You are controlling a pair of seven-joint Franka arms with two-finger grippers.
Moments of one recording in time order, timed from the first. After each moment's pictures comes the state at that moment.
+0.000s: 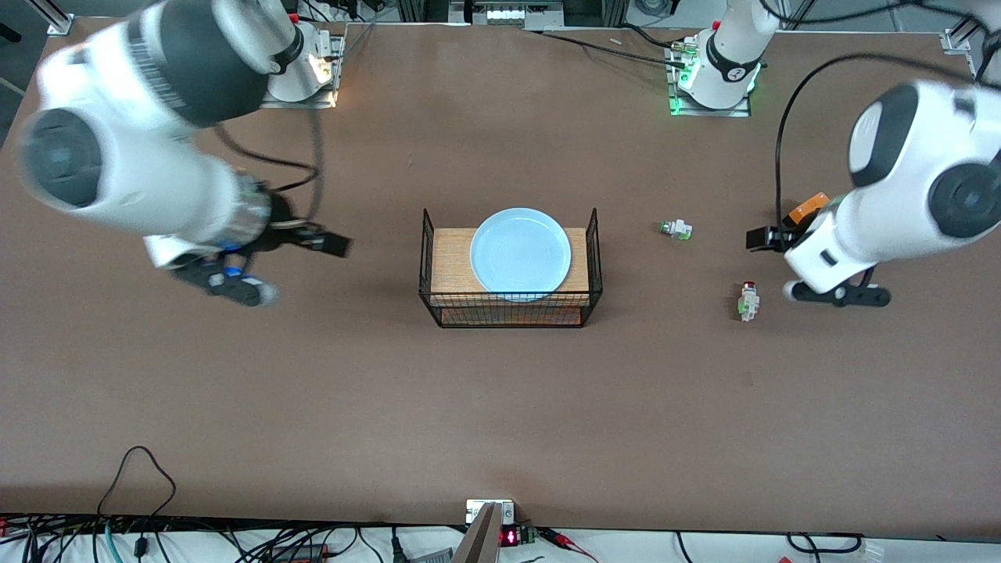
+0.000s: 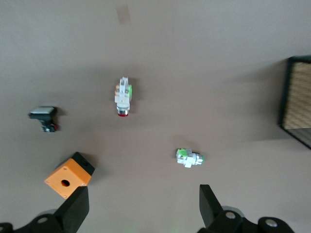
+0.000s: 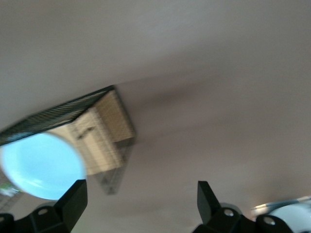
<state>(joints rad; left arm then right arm) 0.01 0.32 -0.14 -1.60 0.04 1.59 -0.10 0.40 0.51 -0.21 -1.03 0.28 1.33 0.53</state>
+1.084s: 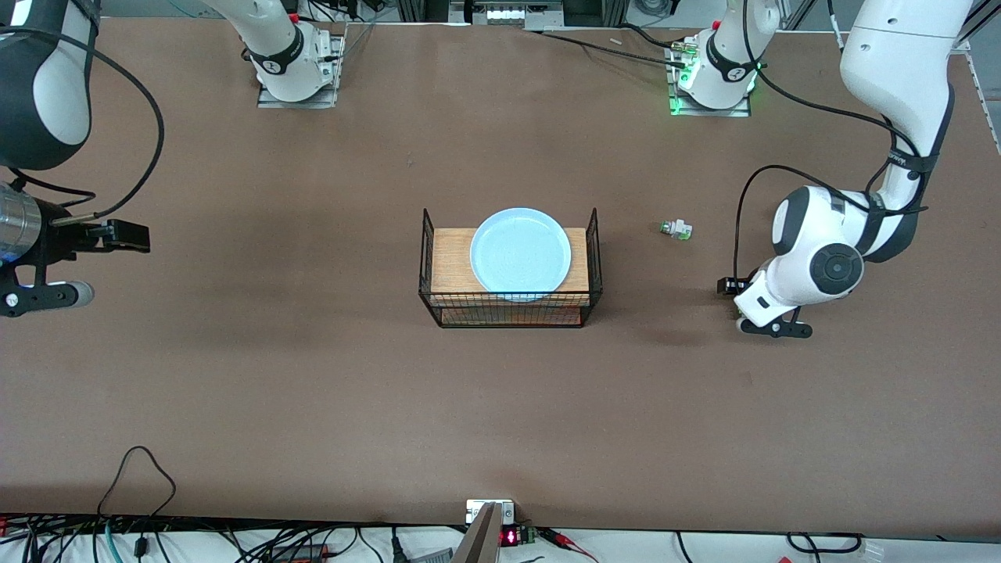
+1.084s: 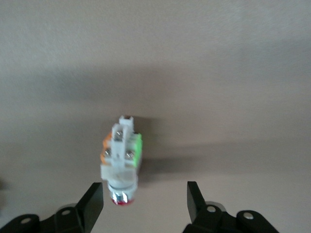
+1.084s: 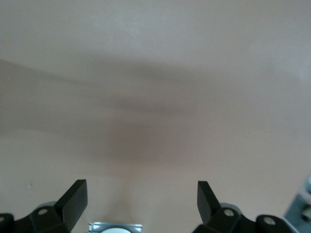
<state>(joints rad) 0.07 0.50 -0.13 -1.97 0.22 2.25 -0.10 0.24 0.47 -0.25 -1.03 -0.06 1.27 -0.18</state>
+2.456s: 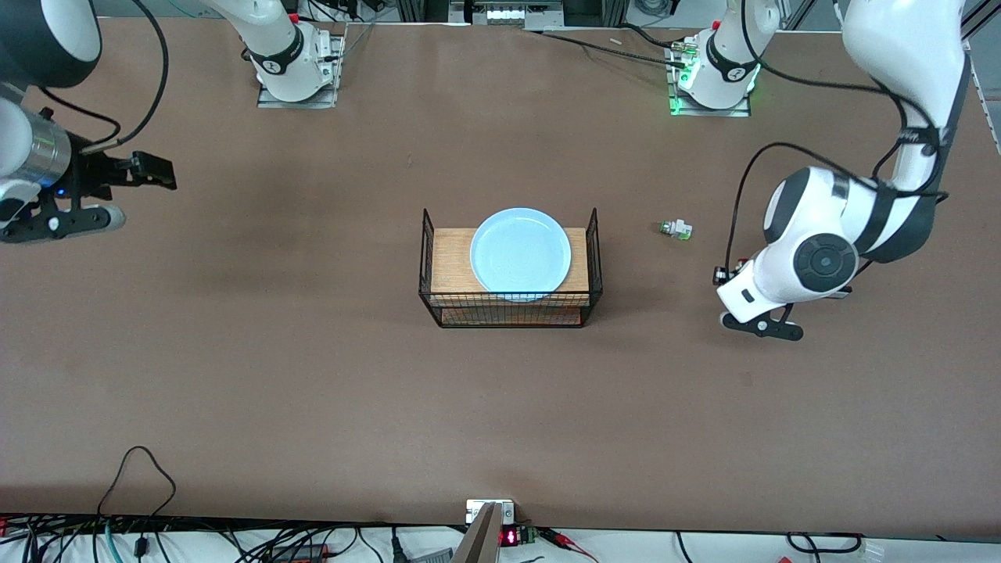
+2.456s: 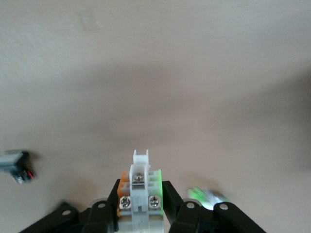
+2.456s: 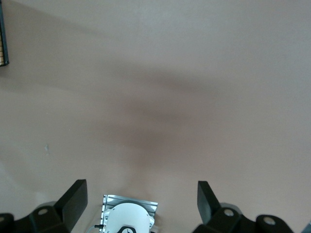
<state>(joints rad) 0.09 0.41 -0.31 -1.69 0.13 1.79 -0.11 0.27 0.04 -0.23 -1.67 -0.03 1.46 -0.16</state>
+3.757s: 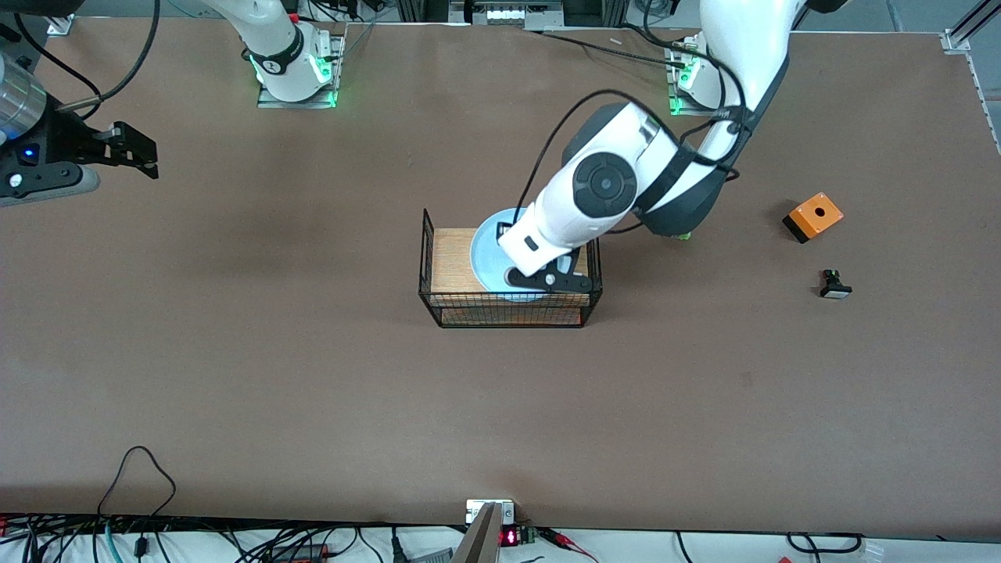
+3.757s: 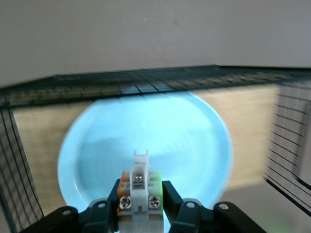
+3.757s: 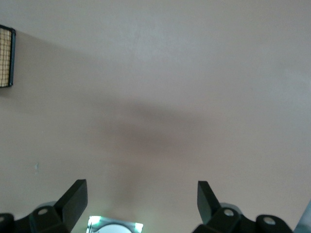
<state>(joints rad) -0.38 0.65 -0.32 -1.29 -0.08 1.89 -0.58 0.24 -0.01 -0.18 -1.61 -0.09 1.49 -0.17</state>
